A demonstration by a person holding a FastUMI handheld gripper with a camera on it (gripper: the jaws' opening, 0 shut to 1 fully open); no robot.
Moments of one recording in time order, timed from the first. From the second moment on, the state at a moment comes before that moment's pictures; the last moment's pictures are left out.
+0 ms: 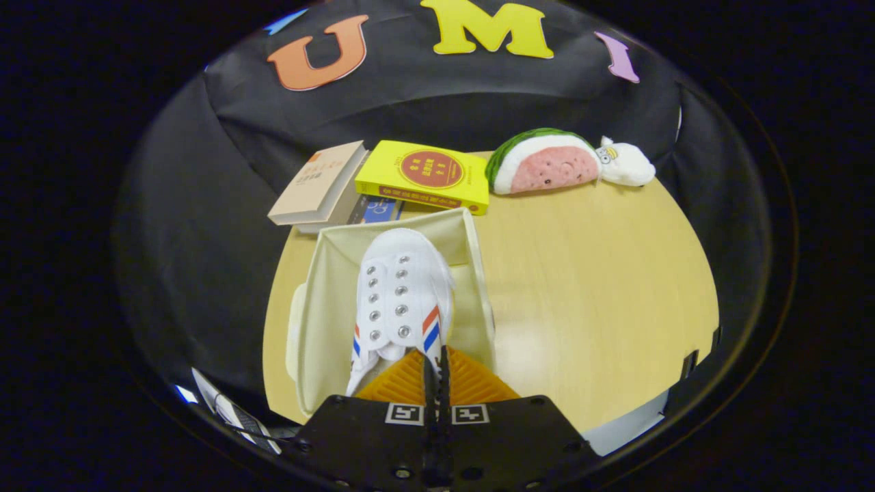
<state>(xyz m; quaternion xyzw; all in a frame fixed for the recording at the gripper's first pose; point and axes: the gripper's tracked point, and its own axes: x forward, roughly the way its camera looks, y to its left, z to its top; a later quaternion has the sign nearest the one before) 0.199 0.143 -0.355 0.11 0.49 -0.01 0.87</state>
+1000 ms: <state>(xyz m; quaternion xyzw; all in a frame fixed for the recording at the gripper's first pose) 0.174 0.154 -0.347 0.03 0.42 -0.02 0.91</state>
